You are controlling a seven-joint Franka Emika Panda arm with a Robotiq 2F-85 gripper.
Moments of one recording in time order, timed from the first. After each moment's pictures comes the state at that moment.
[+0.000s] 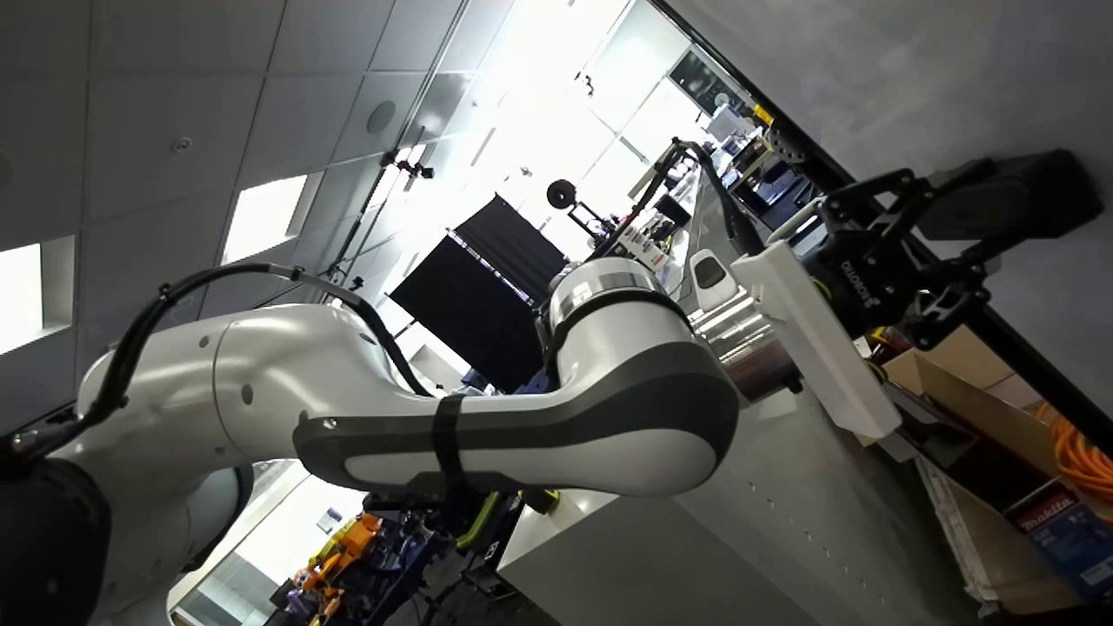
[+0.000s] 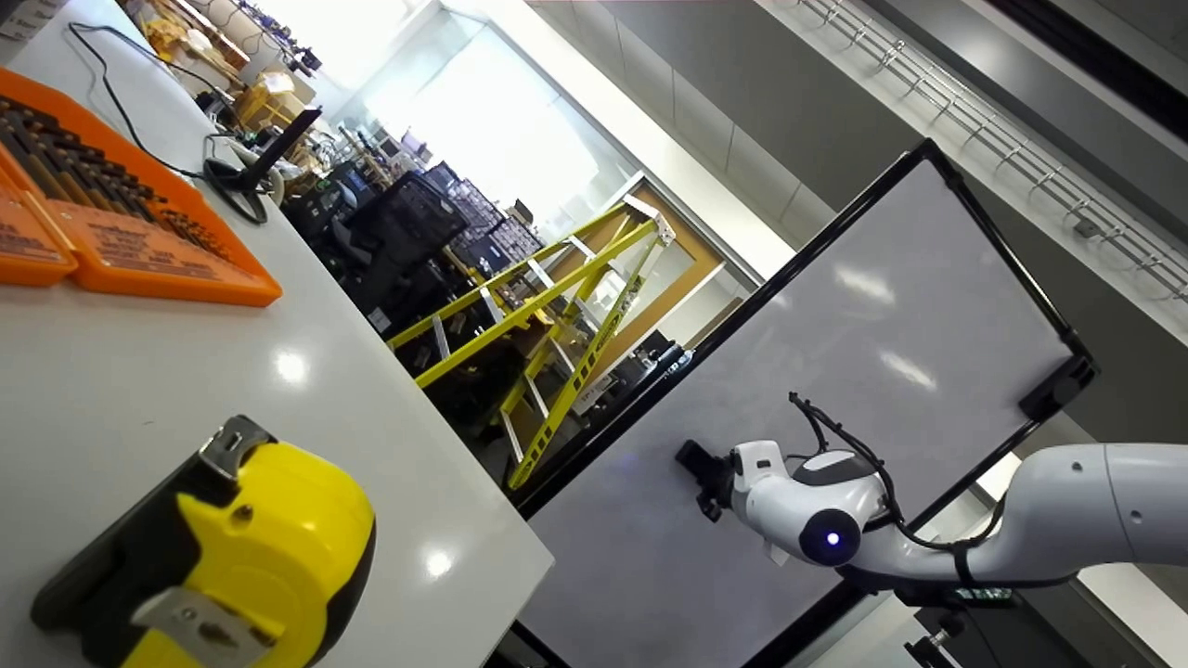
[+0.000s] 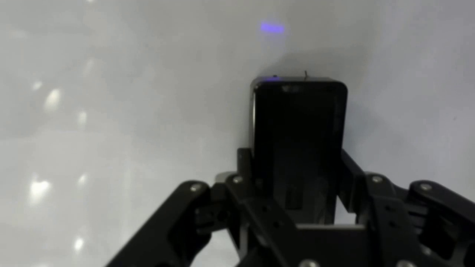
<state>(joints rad) -0.33 0.24 -0.21 -2.03 -2.52 2.63 1.02</state>
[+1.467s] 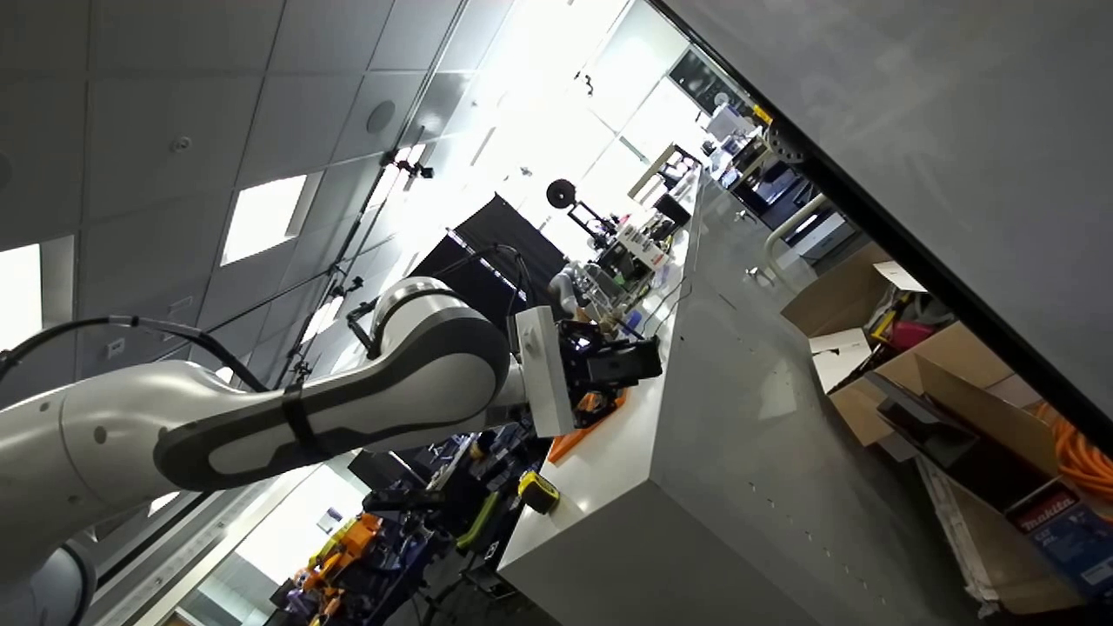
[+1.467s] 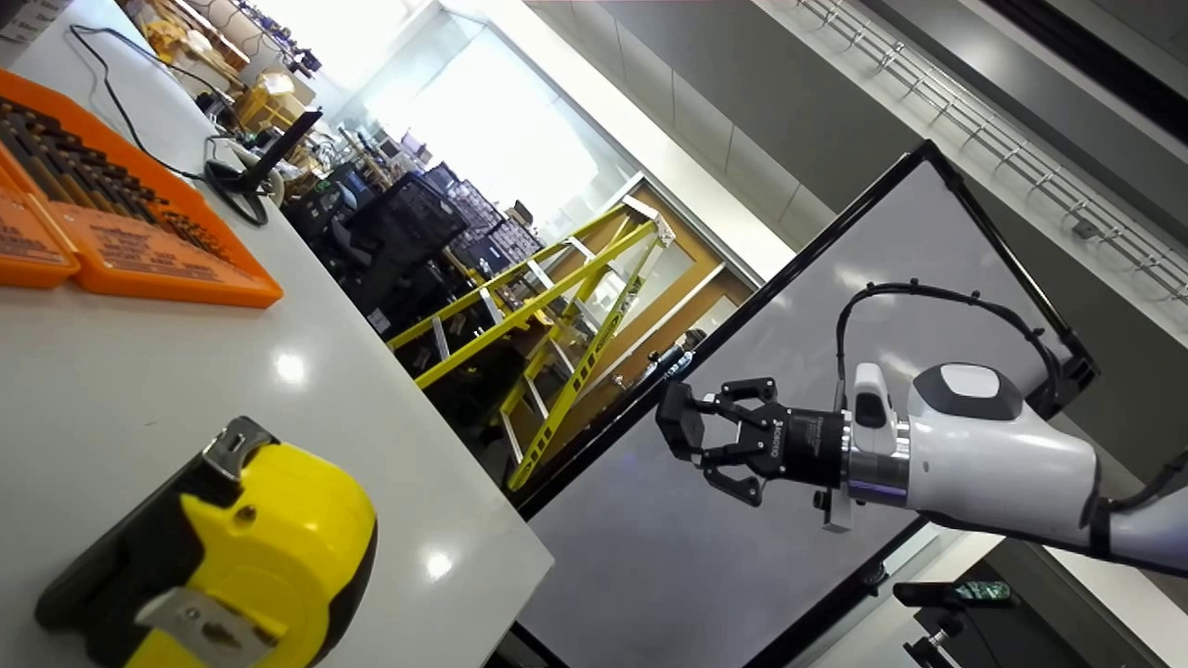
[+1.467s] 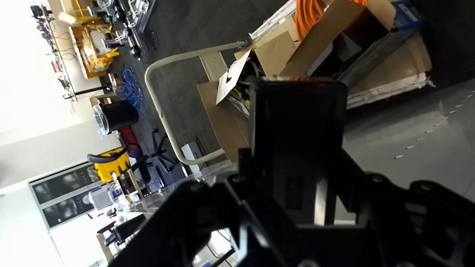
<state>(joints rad) -0.11 -0.16 -0.08 -2.20 -2.53 3.42 0.98</state>
